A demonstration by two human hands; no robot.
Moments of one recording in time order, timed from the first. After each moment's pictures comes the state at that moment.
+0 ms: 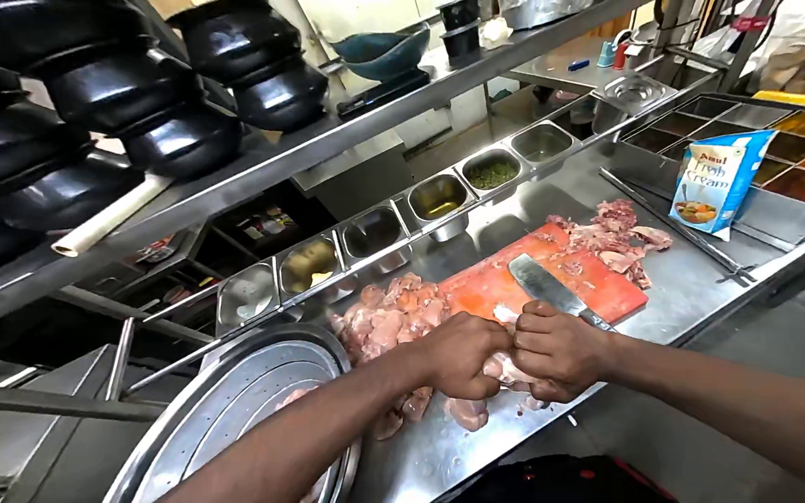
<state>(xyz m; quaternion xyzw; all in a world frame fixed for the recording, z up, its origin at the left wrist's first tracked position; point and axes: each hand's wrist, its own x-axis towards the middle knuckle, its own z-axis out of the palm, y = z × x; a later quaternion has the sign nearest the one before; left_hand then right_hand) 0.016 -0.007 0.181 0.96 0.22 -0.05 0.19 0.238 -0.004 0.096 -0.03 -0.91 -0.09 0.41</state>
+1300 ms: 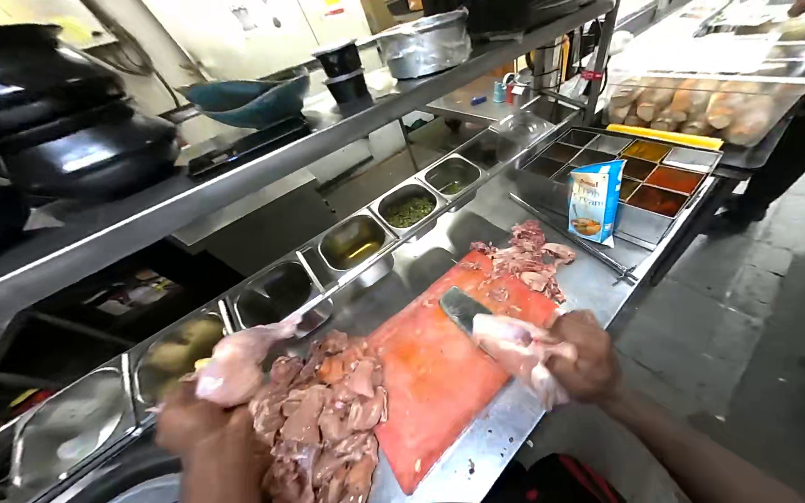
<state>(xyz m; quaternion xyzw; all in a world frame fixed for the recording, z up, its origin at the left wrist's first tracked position) -0.139 0.071 0.132 0.24 0.52 0.77 0.28 0.337 -0.033 0.043 -0.47 -0.68 -0.04 0.56</state>
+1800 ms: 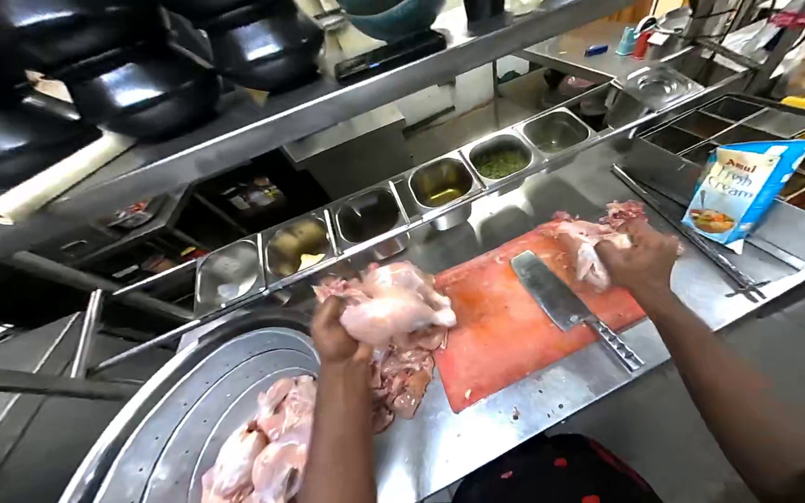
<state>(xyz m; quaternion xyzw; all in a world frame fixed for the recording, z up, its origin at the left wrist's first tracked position) -0.091 0.000 0.136 0.37 0.34 0.75 0.43 0.336 0.094 0.062 -0.64 -0.63 -0.02 0.45</state>
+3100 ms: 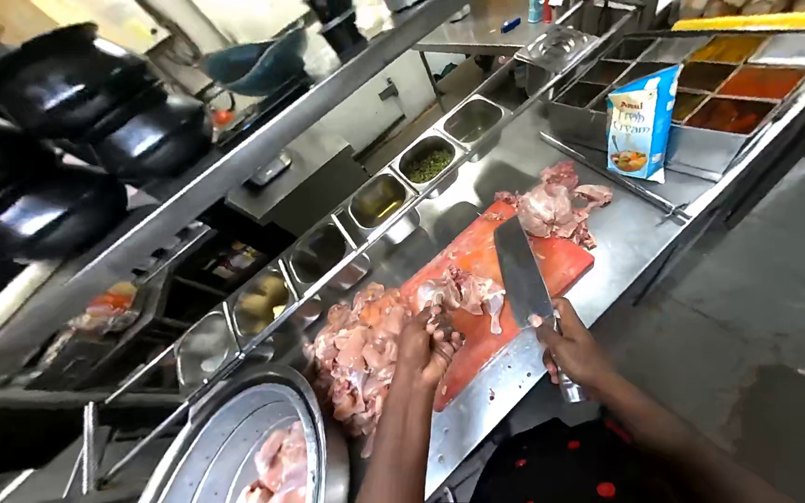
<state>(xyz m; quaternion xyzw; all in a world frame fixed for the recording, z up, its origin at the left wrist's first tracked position) 0.070 -0.014 0.106 0.14 0.48 0.50 0.71 0.286 -0.083 0.022 -0.56 -0.34 0.62 0.44</state>
